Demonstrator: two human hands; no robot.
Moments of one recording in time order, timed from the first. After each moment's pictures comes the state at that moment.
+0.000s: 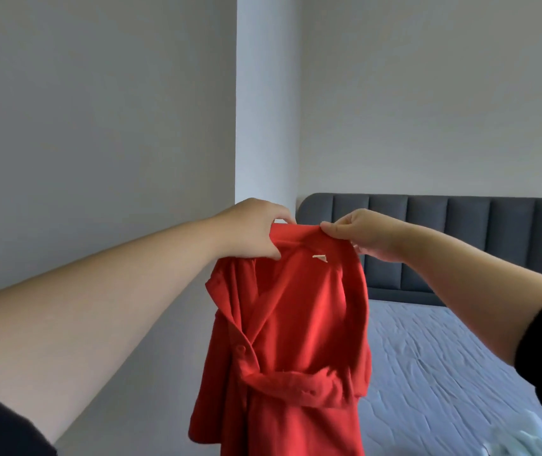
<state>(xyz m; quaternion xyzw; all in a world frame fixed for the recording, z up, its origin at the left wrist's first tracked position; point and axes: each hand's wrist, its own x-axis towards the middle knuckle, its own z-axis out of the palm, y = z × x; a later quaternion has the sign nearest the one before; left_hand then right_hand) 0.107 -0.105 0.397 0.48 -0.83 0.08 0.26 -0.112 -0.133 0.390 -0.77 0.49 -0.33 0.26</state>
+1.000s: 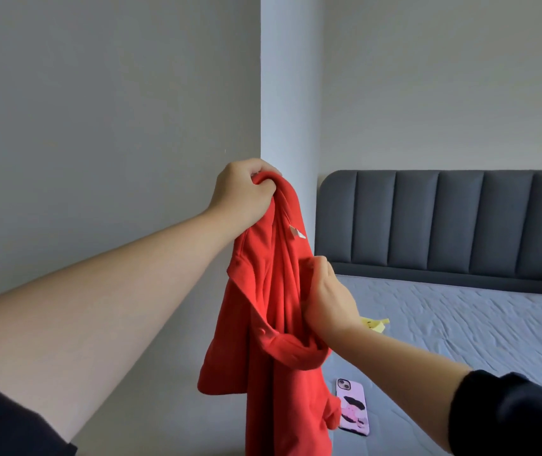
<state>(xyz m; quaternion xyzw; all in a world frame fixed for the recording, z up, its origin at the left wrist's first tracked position) 0.138 -0.115 0.379 0.44 -0.67 -0.01 0.60 -0.010 -0.149 0.227 -0.75 0.52 -0.41 -0.01</state>
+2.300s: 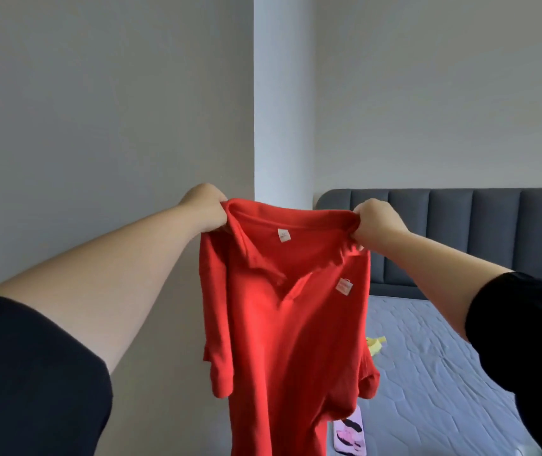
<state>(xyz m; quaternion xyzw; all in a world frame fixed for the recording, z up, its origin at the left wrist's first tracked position) 0.183 -0.126 0.410 0.68 -0.65 0.00 0.35 -0.092 -0.172 0.383 -0.70 0.62 -0.34 -0.04</state>
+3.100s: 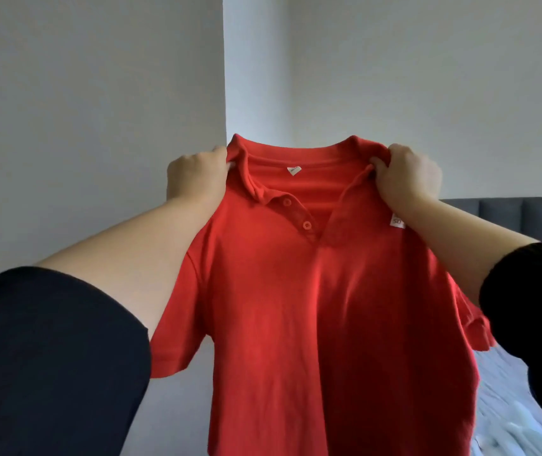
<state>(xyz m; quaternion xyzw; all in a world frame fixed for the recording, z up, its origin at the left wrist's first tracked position) 0.133 -0.103 0.466 0.56 -0.59 0.43 0.40 -0.164 -0.124 0.463 -0.56 0.57 -0.52 -0.29</state>
